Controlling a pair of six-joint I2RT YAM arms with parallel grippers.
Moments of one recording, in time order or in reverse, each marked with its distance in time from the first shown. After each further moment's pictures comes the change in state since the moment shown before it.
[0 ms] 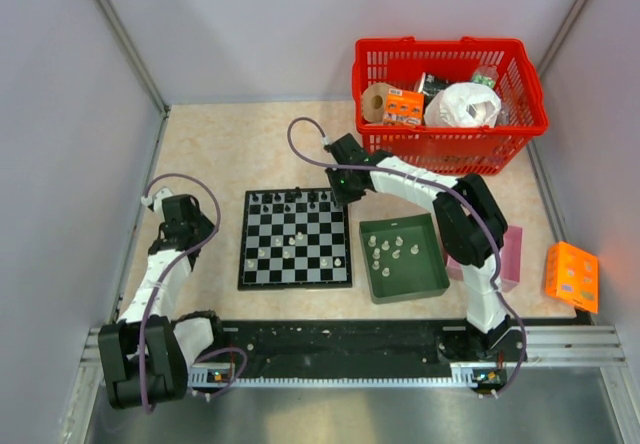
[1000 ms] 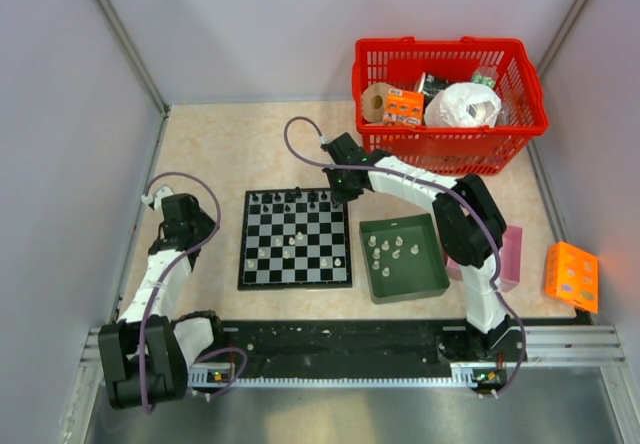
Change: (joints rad) left arm 0.000 0.000 -0.003 0.032 0.034 -0.008; right arm 0.013 0.004 0.025 -0.010 0.007 -0.008
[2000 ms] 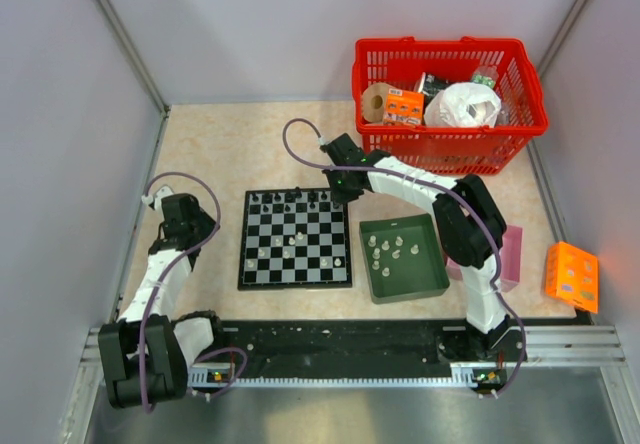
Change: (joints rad) left arm 0.000 0.002 0.000 0.006 0.014 -0.016; right arm 0.008 -0.004 0.000 -0.015 0.022 -0.017
